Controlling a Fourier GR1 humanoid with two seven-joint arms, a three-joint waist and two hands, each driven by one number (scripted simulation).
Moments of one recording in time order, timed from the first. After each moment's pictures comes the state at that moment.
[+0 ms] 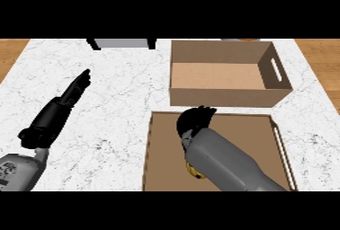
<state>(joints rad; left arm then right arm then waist) -0.23 0.55 -0.28 -1.48 0.18 0.07 -0.13 -0.75 -0.03 0.78 -0.96 0.58 0.50 1.23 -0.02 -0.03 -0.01</state>
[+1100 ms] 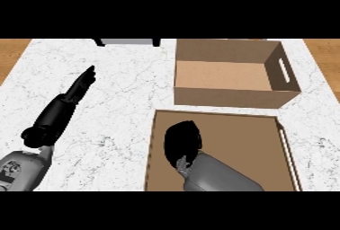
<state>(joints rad) -0.25 0.51 -0.26 -1.51 0.14 0.04 -0.11 -0.62 -0.05 0.89 -1.27 0.84 0.61 0.99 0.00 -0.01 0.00</state>
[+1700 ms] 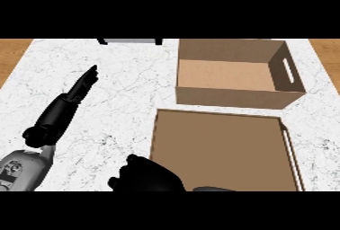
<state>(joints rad) -0.25 0.50 -0.26 -1.52 0.14 0.03 -0.10 -0.69 -0.15 0.99 -1.75 0.78 0.28 0.26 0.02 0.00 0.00</state>
